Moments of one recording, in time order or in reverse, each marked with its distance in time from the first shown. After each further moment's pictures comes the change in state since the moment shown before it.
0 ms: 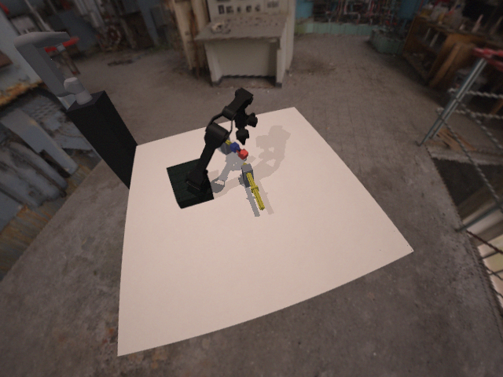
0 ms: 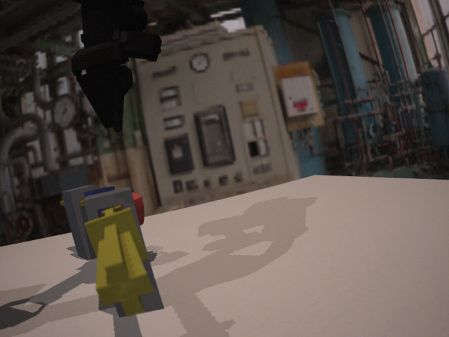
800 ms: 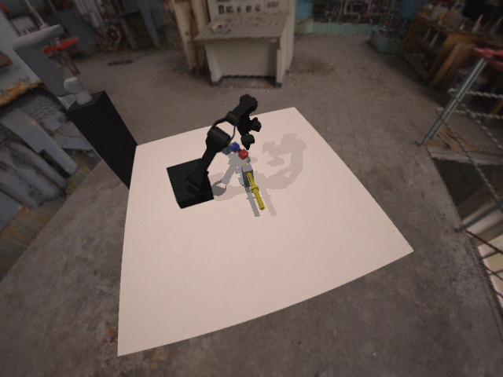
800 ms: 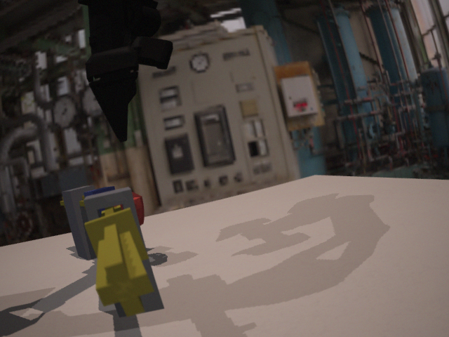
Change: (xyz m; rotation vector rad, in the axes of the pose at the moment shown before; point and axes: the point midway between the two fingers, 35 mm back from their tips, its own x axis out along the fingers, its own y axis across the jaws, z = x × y) arm 0.018 -0.022 0.013 -0.106 0.013 0.008
